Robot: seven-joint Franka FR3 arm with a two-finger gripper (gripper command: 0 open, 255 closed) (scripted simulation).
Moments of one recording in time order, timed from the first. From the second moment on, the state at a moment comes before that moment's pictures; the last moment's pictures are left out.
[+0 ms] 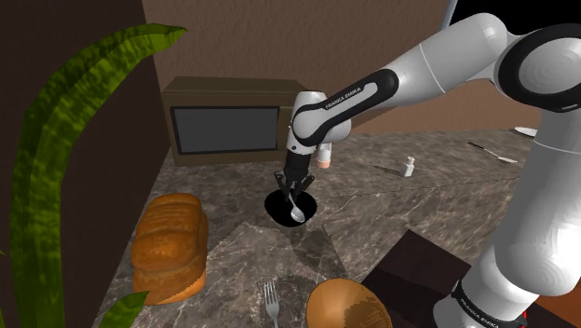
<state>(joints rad) -0.01 0.17 0.21 -2.13 0.22 2.27 0.54</state>
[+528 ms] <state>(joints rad) -0.01 0.17 0.21 -2.13 0.22 2.27 0.54</state>
